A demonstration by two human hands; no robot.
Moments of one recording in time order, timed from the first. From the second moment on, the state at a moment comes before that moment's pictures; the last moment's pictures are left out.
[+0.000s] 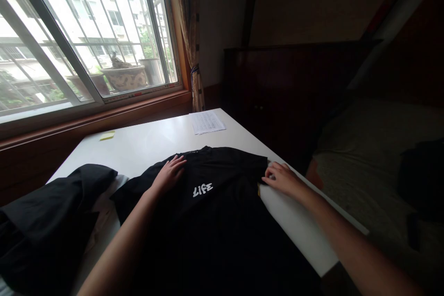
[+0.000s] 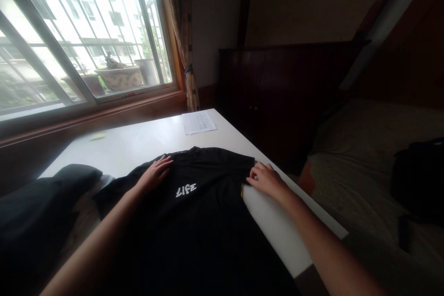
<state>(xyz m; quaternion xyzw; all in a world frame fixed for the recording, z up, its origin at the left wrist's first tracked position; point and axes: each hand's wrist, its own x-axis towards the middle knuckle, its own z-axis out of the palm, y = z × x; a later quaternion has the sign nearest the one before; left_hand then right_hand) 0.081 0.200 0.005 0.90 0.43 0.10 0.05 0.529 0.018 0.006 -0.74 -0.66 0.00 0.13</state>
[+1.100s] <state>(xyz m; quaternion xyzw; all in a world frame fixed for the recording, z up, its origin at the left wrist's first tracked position) -0.083 0.175 0.008 0.76 0.63 0.11 0.07 0.374 0.152 -0.015 -0.63 -0.76 0.05 0.13</state>
